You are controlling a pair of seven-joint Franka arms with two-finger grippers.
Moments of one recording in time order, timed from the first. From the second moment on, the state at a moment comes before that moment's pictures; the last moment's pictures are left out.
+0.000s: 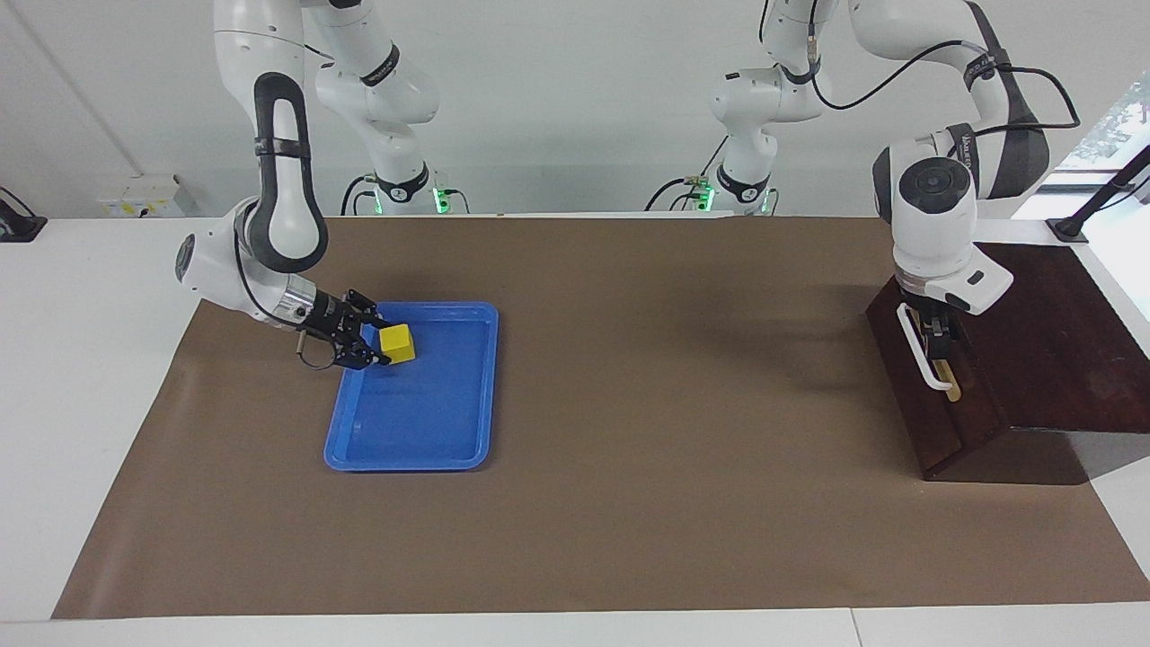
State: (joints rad) left arm -0.02 0.07 -0.02 -1.93 0.45 2.00 -1.53; right arm -0.22 0.17 0.05 -2.25 0.72 2.09 0.88
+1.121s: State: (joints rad) left arm -0.02 0.05 -0.02 -1.63 0.00 1.66 -0.35; right arm -0.16 0.07 0.11 -1.75 0.28 1.68 0.75
